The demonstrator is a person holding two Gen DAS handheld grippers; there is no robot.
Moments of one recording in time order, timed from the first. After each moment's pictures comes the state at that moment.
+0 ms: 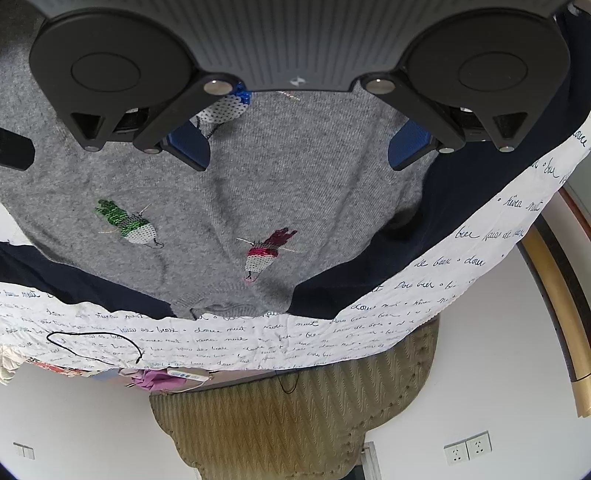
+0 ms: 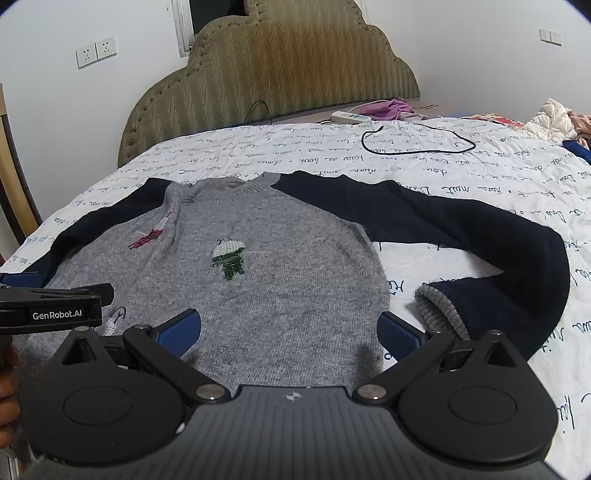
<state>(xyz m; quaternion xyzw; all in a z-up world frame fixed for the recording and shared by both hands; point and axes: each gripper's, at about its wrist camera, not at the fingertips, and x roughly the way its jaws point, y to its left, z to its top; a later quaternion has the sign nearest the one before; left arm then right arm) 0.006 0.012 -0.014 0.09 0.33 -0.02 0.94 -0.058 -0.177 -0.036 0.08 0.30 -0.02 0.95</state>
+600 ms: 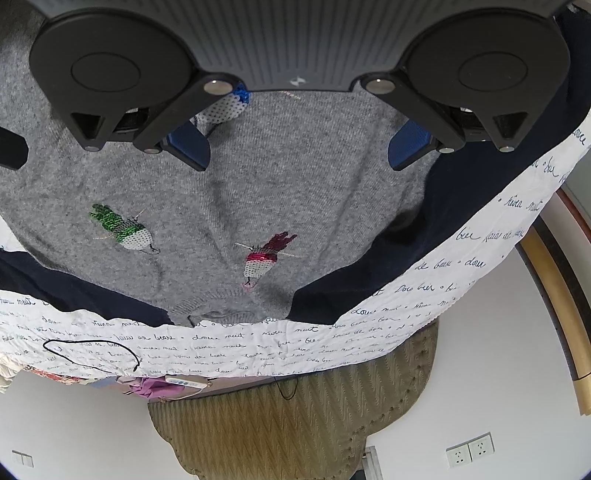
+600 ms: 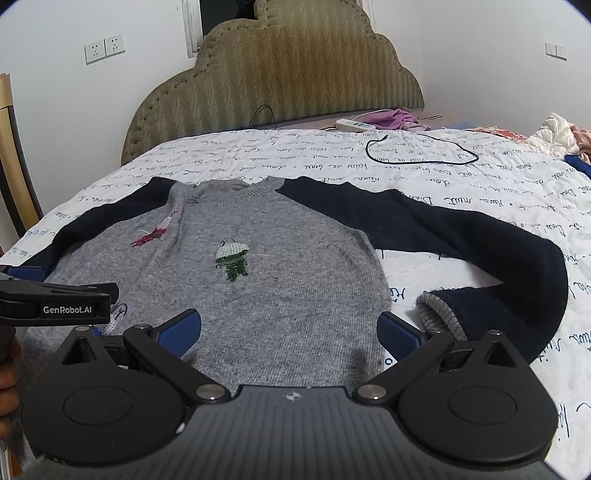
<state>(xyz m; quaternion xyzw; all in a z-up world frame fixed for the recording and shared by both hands) 0.011 0.006 -0.017 0.10 0.34 -0.02 0.94 -0.061 -0.173 -0.035 0.06 0.29 -0.02 0.95</state>
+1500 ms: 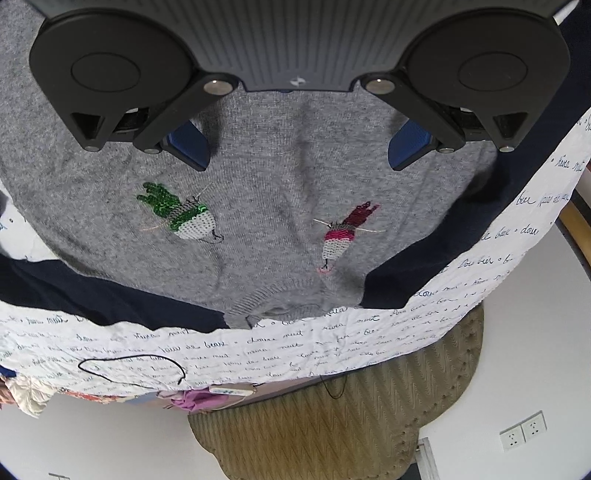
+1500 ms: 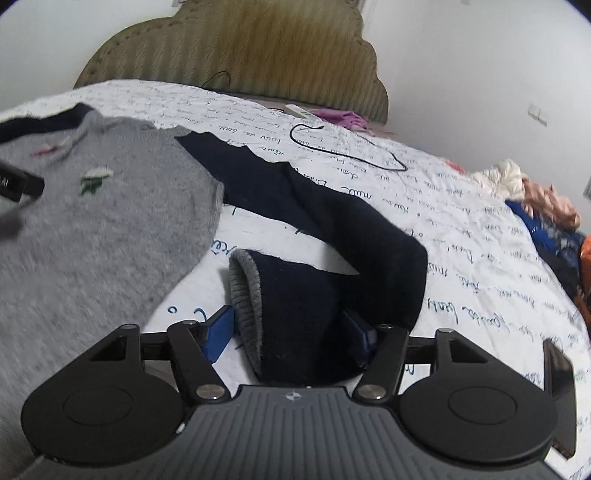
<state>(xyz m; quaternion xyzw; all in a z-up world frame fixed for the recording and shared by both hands) 0.038 -0.046 -0.027 0.13 0.35 -0.07 0.93 -0.069 -0.251 -0.064 -0.11 0.32 -0.11 0.93</state>
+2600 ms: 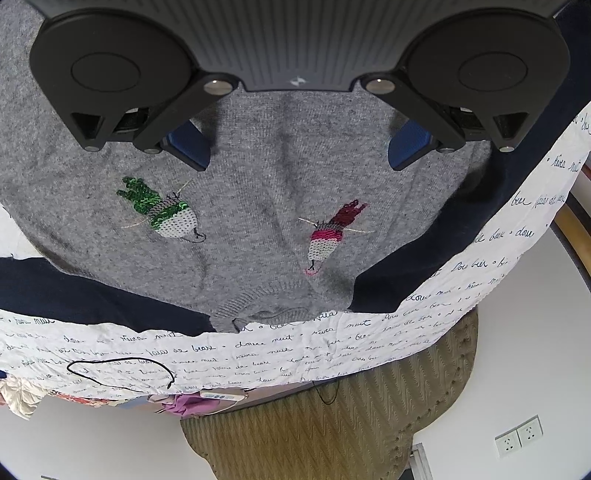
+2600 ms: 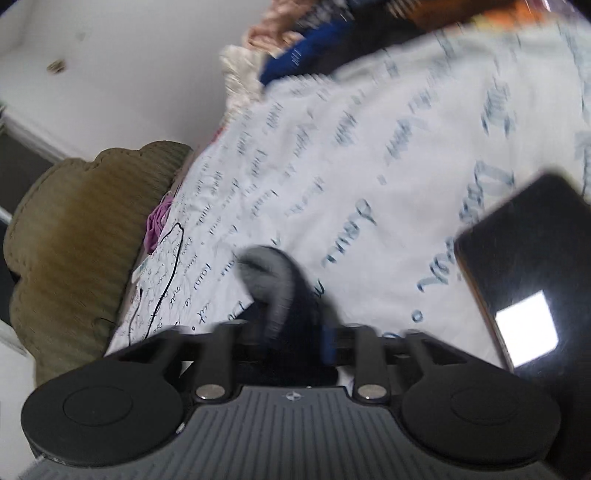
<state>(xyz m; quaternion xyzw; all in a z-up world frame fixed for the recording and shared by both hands) 0.048 -0.042 -0.026 0.14 0.35 -0.06 0.93 -0.074 -0.580 -0.100 0.52 0.16 -0.23 0.81</state>
